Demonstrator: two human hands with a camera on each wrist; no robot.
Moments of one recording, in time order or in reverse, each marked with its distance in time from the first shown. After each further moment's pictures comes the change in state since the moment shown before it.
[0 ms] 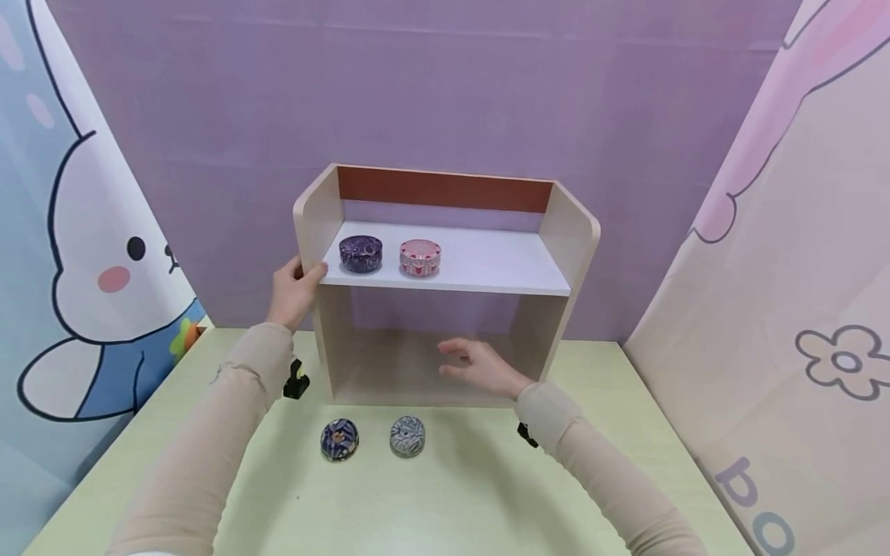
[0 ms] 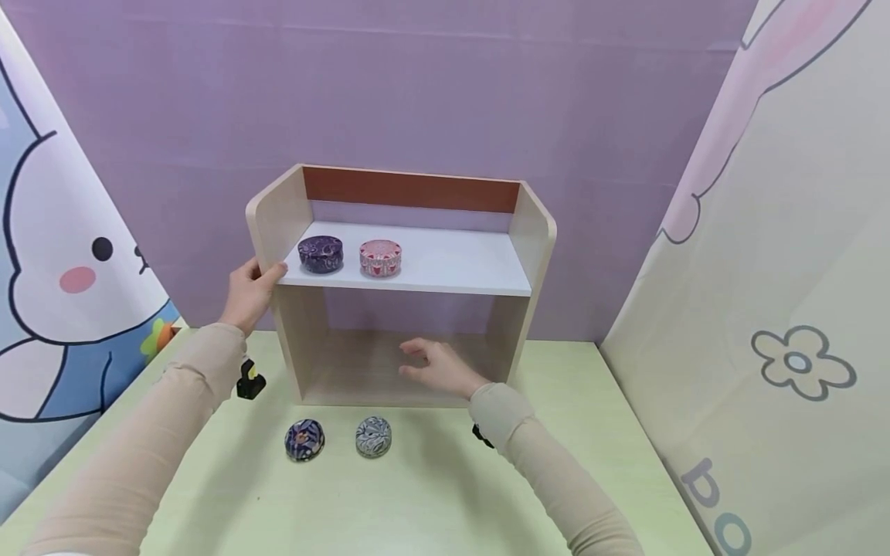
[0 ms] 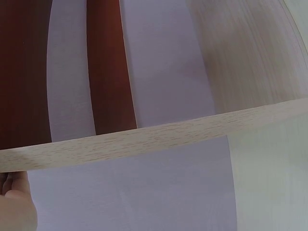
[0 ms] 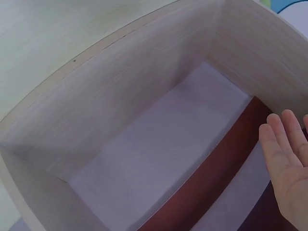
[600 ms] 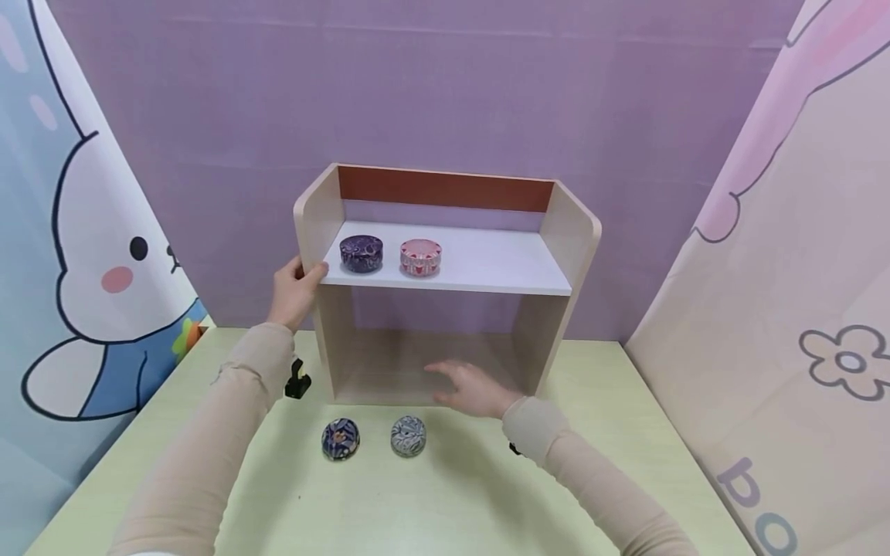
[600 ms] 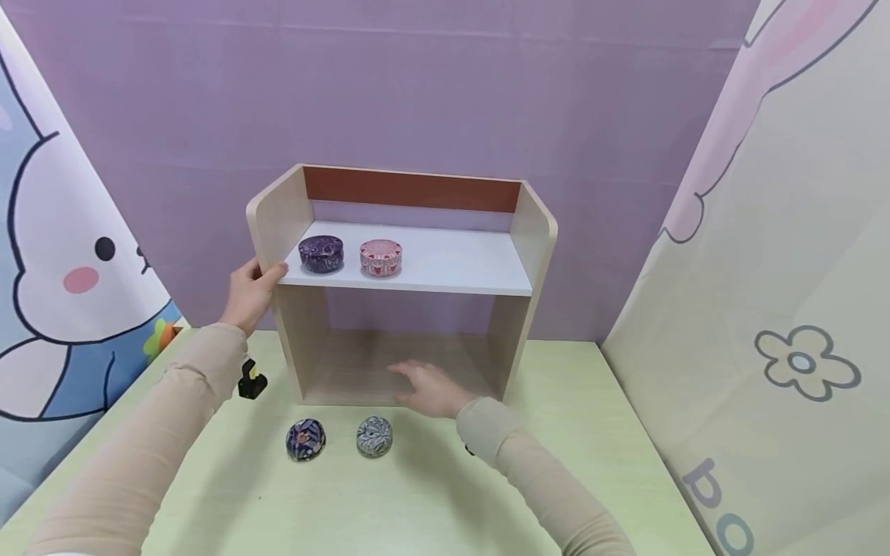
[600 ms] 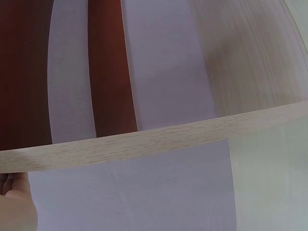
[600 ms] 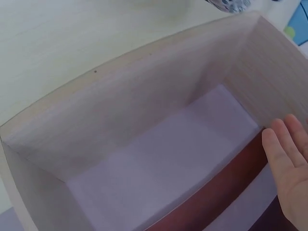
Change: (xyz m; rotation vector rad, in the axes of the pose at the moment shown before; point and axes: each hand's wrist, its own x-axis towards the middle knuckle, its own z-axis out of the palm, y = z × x) left_hand -0.002 0.002 0.000 -0.011 -0.002 -0.018; right_hand -0.009 0.000 0.028 -0.332 -0.082 -0.102
